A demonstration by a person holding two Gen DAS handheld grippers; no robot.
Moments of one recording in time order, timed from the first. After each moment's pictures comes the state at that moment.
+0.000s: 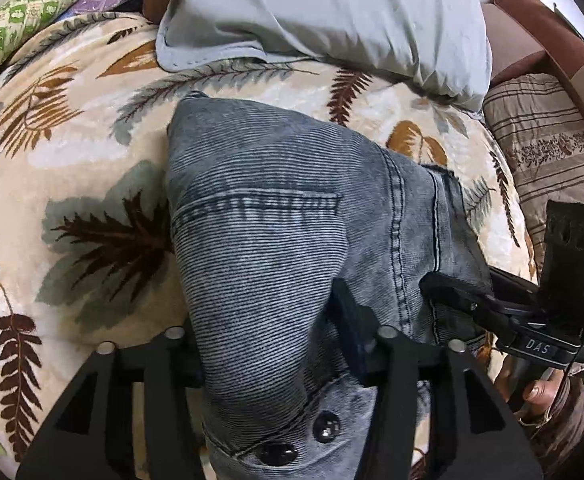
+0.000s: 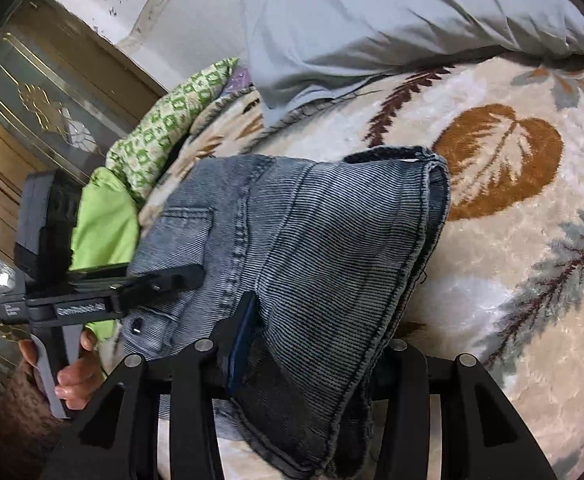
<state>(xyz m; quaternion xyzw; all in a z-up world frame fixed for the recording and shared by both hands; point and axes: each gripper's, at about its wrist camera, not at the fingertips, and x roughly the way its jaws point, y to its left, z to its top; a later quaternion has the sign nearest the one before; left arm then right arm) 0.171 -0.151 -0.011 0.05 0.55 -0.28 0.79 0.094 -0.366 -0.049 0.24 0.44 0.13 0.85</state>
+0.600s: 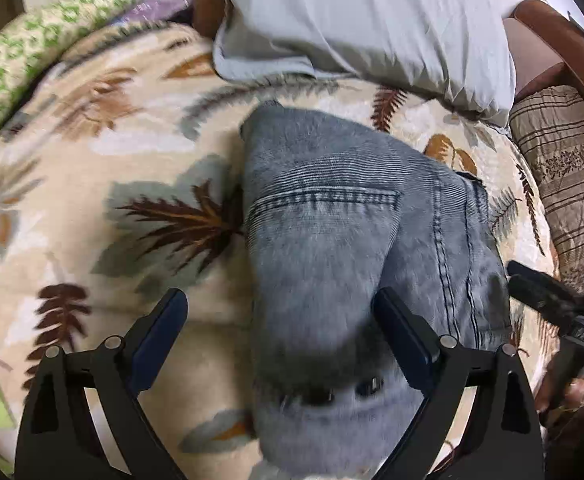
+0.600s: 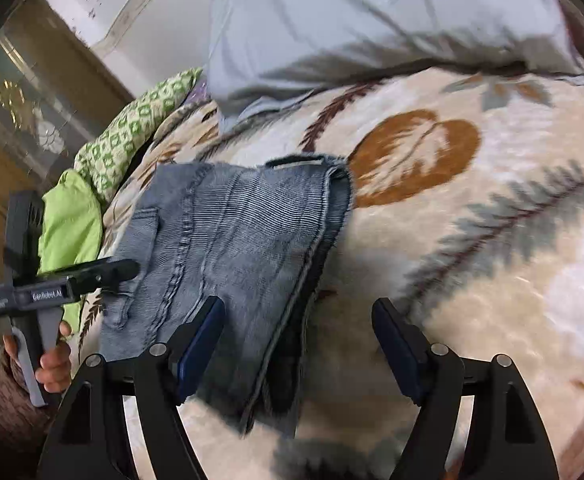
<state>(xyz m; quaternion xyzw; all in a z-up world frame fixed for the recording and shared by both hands) 0.148 -0.112 0.003 0.07 0.51 -0.22 0.83 0.040 -0.392 -0.020 0.21 0.44 0.05 0.87</state>
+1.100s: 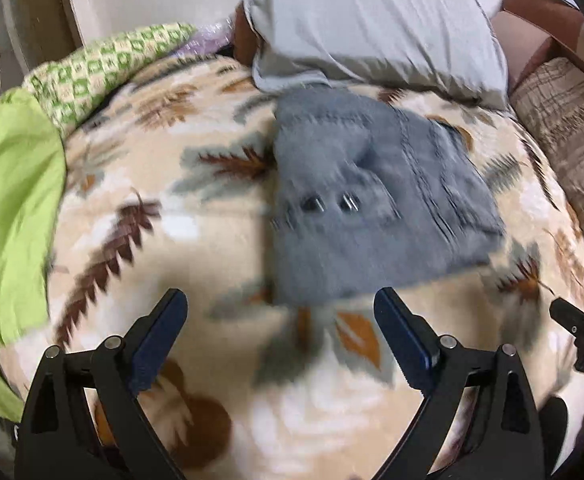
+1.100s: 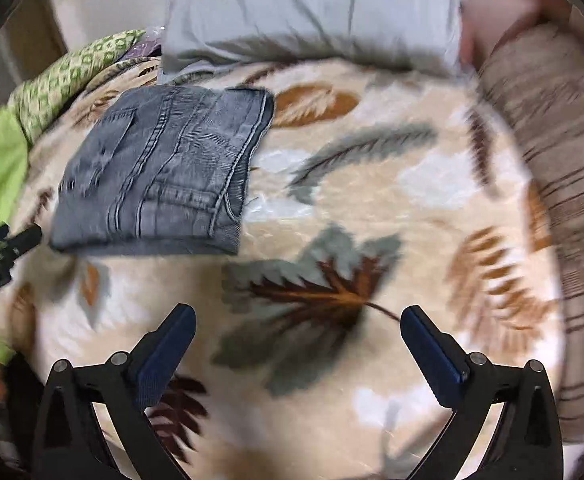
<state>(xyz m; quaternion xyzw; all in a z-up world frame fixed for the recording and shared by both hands) 0.024 -0.084 0.008 0.10 0.45 -0.16 0.87 -0.098 -0.321 0.005 0.04 0.47 -0.15 0.87</state>
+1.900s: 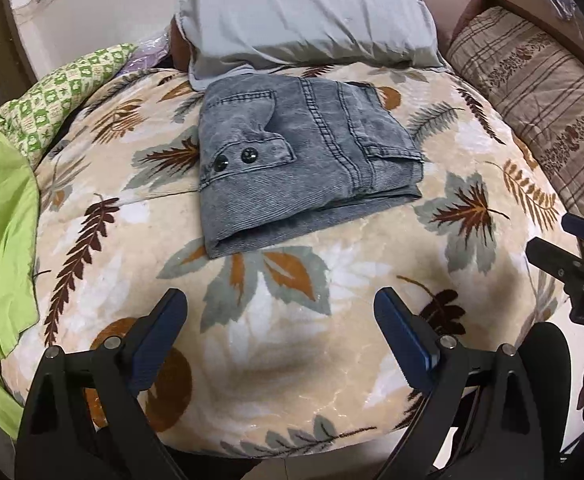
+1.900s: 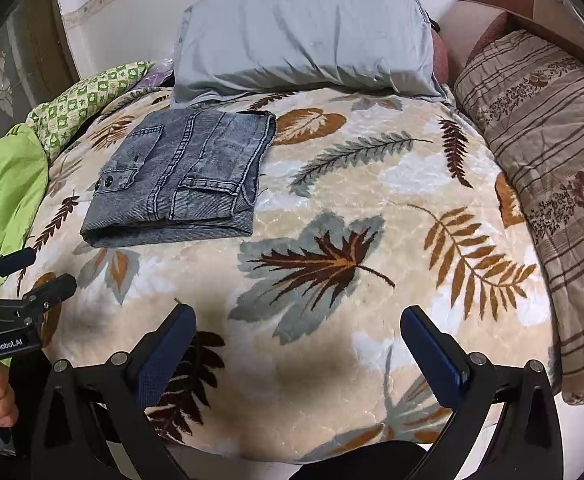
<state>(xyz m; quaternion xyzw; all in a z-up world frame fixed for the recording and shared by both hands) -0.041 -0.108 0.016 0.16 0.44 -0.23 0.86 -0.144 -0.316 0.018 0.09 0.44 -0.14 0.88</state>
